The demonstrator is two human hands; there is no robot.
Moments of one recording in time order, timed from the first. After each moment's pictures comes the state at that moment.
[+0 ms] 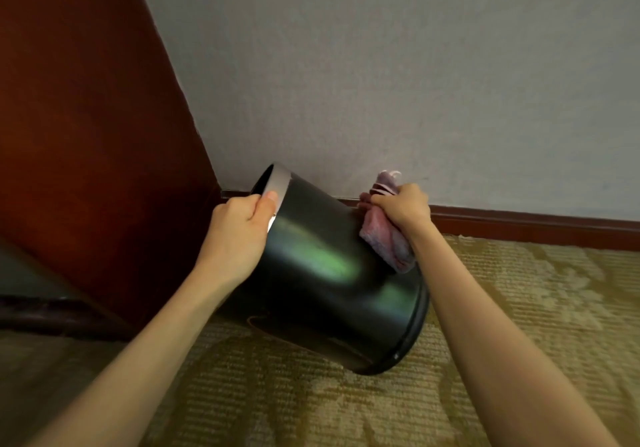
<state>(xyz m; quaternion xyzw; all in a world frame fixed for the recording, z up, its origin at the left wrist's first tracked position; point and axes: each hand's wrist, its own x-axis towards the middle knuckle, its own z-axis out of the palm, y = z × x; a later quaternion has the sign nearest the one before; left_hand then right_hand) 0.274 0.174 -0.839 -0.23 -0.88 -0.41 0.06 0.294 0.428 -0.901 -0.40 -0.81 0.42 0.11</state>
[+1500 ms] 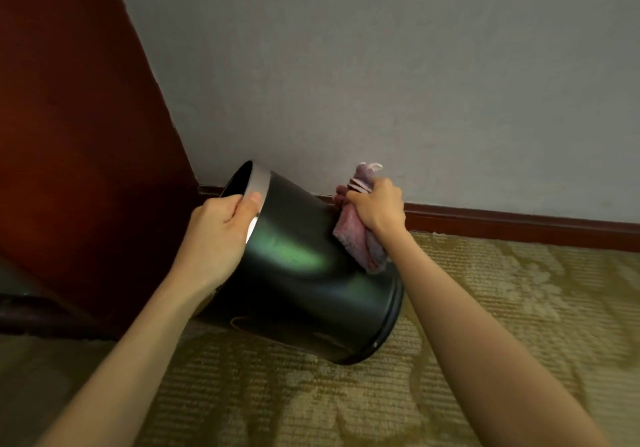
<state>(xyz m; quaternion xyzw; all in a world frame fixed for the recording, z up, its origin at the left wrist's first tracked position) 0.289 0.177 -0.842 -0.25 -0.85 -0.45 0.06 0.314 0.409 -0.885 -0.37 -0.82 0.41 0.15</state>
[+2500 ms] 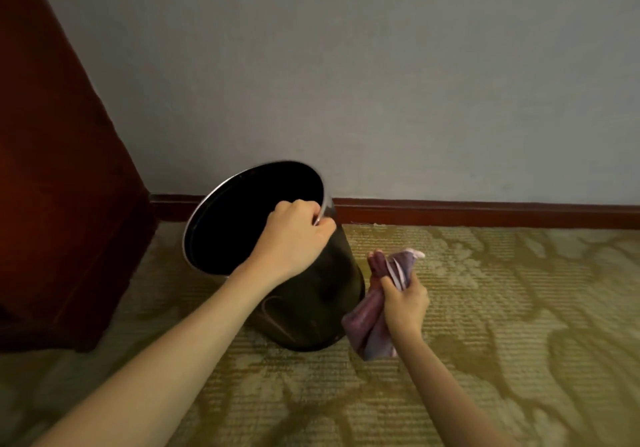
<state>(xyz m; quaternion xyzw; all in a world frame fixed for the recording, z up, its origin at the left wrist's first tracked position) 0.389 0.295 -0.836 -0.39 -0.85 -0.35 -0.01 0.518 0.431 -0.978 -0.48 -0.65 0.49 0.34</state>
